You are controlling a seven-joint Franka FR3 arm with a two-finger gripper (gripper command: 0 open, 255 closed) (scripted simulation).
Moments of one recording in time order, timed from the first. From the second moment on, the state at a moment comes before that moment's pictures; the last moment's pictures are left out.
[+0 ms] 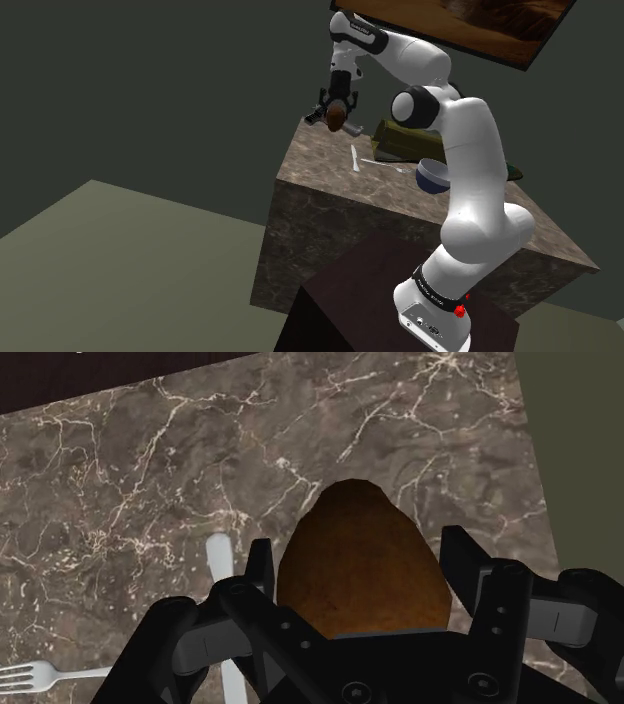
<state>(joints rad) -0.28 0.81 -0.05 -0.73 0.23 0.98 0.72</state>
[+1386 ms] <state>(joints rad) -0.42 0.18 -0.19 -1.69 0.03 1.28 0.36</state>
